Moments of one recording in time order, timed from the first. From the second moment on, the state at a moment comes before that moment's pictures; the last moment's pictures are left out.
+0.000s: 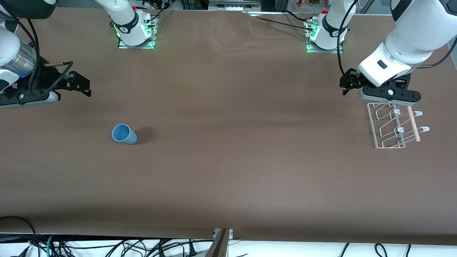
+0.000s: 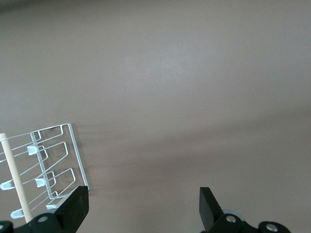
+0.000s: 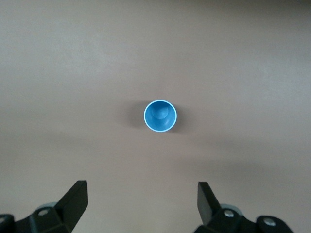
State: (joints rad) left arm 0.03 0.05 -0.30 -1.61 0.08 1.63 -0.08; right arm 0.07 0.06 0.04 -1.59 0.02 1.65 -0.02
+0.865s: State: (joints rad) left arm 0.13 0.05 -0.29 -1.60 -0.02 1.62 -0.08; right arm 0.07 0.07 0.02 -1.60 0.01 1.65 -0.02
